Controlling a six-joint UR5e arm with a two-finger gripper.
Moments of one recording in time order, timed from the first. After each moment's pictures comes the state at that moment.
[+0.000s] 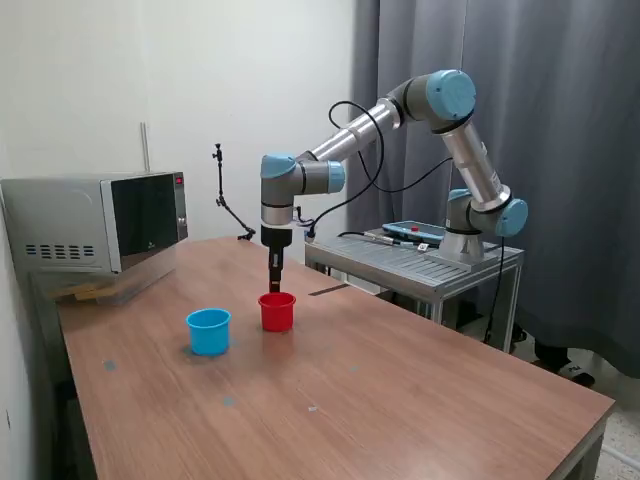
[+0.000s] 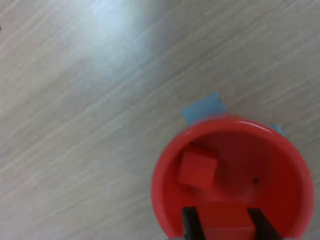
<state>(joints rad) -0.28 -0.89 1.42 -2.09 -1.73 -2.78</state>
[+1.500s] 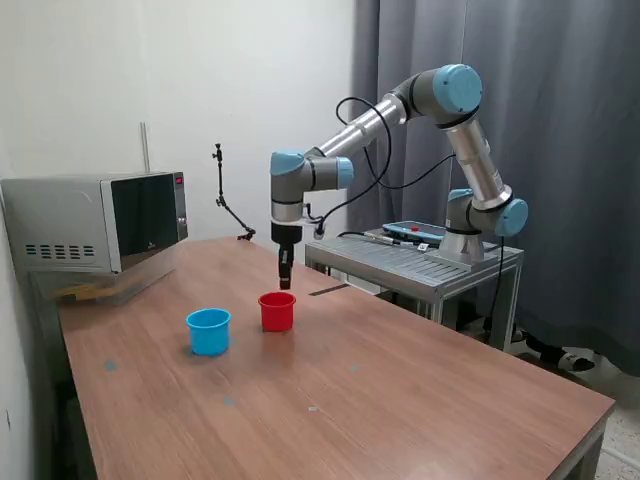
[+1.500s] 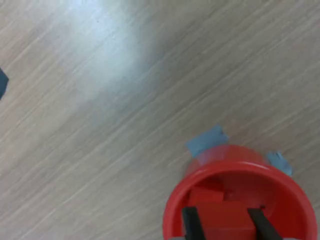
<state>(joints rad) -0.27 -0.95 1.49 -2.08 -1.72 -2.70</state>
